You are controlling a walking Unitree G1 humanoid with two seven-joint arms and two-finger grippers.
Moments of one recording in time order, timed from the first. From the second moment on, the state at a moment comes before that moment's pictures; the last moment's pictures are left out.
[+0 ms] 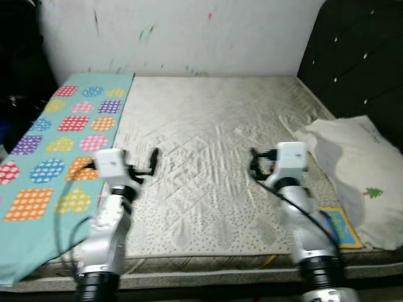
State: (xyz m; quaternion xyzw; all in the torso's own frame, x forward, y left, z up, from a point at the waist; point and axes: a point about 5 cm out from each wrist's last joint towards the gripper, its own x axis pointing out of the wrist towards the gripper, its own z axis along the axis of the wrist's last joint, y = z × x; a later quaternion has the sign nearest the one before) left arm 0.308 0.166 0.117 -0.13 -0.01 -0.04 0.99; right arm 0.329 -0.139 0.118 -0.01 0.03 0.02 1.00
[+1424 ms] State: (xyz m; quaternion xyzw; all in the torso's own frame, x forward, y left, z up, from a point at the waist) left arm 0.310 0.175 0.117 -0.15 -0.01 -0.01 0.99; right arm 0.330 -0.126 0.115 -0.01 0.04 0.04 1.00
